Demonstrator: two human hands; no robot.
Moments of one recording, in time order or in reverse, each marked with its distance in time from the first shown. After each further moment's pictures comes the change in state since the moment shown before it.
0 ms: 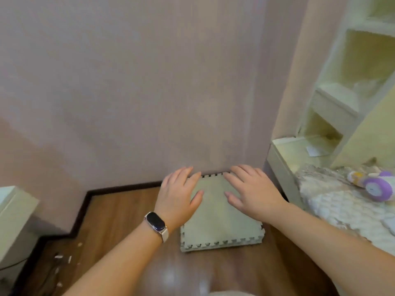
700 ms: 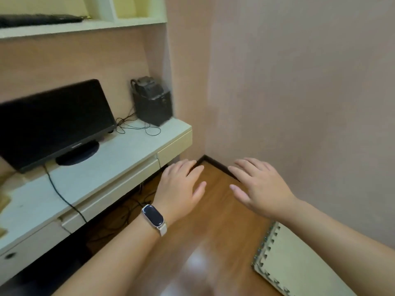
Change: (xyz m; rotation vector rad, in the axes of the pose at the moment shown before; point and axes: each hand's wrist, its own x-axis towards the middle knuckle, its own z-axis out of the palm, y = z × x) left_hand -0.323 -0.275 -0.208 0.260 0.146 -0.716; right_hand 0.157 -0.449 0.019 0.141 0.096 -0.789
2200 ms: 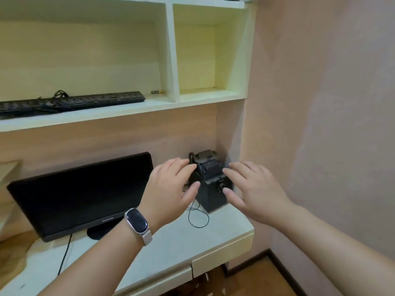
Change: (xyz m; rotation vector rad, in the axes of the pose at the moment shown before) left_hand 0.338 -0.247 -0.026 0.323 0.330 -0.296; right_hand 0.505 0.107 0.112 0.216 0.285 -0.411
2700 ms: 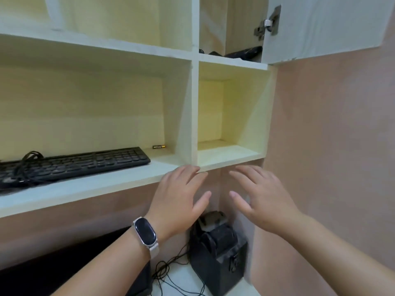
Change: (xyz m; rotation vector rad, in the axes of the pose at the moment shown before) left_hand 0.173 -0.122 0.020 -0.069 0.109 0.154; right_hand 0.195 0.029 0.020 -0.133 0.108 0.117
